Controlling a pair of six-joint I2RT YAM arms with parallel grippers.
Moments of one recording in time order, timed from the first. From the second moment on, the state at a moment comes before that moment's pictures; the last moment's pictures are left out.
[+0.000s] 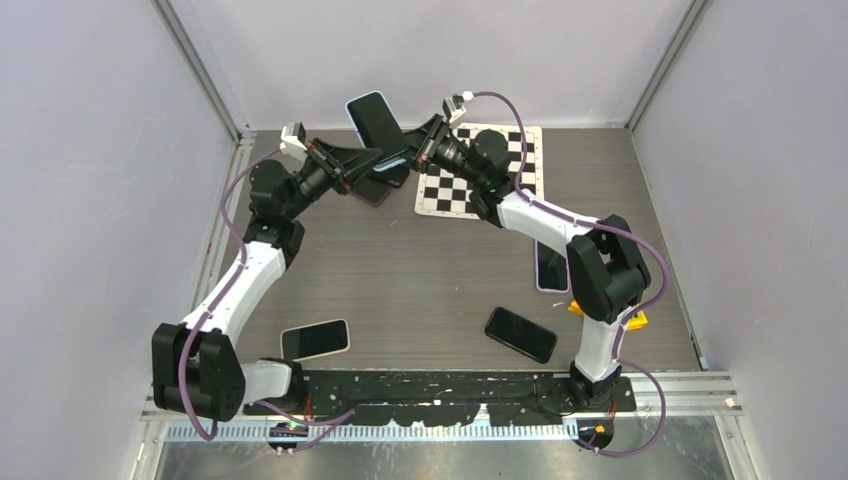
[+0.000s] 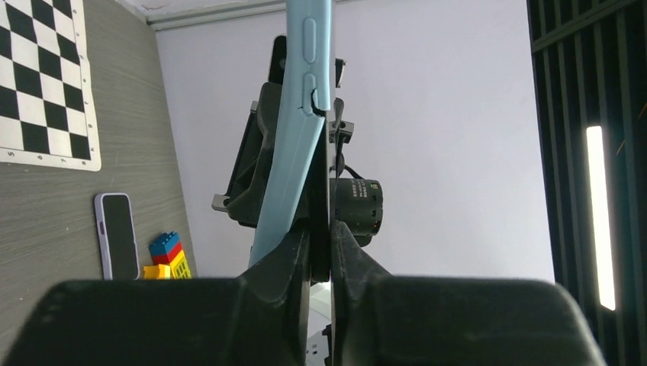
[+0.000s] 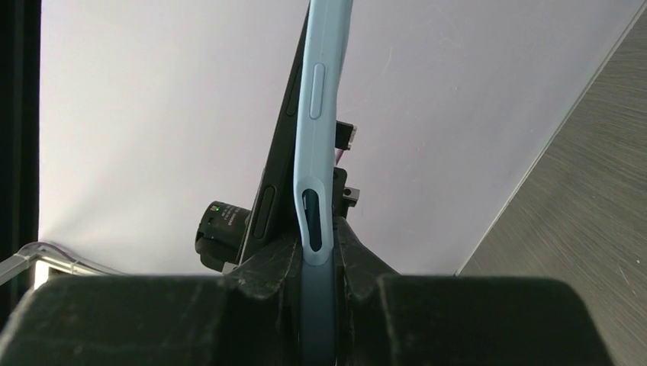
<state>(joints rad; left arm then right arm) -0.18 1.25 0.91 0.50 0.60 -1.52 0.59 1.86 1.38 0.81 -0.54 1.41</state>
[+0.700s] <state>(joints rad) -0.15 1.18 0.91 0.22 0.71 -1.49 0.61 1.71 1.34 0.30 -0.38 0.95</state>
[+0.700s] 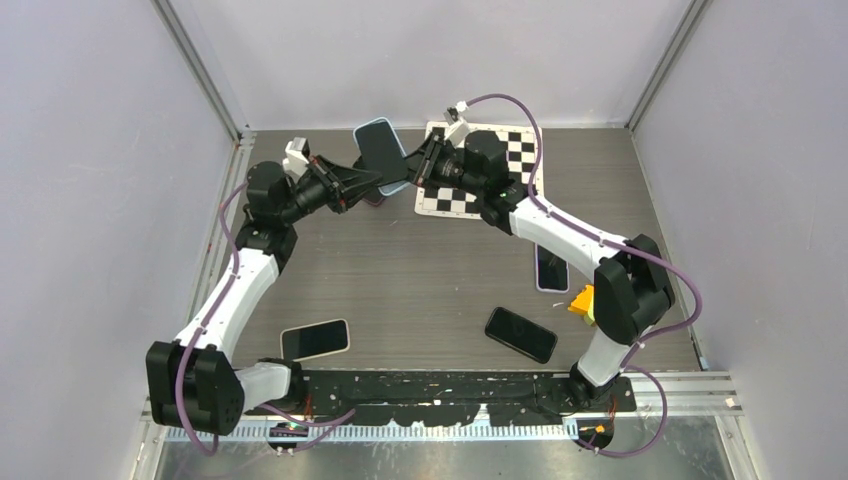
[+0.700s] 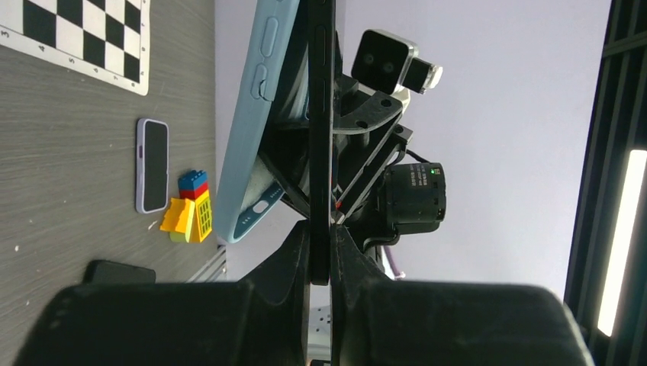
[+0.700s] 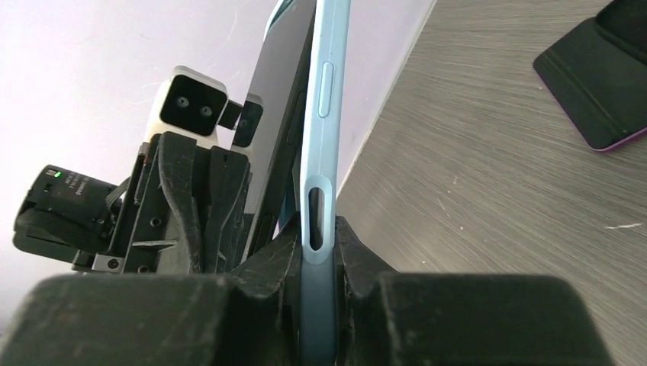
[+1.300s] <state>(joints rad) -0.11 1.21 0.98 -0.06 0.95 -1.20 0.58 1.59 1.26 0.16 -0.08 0.88</state>
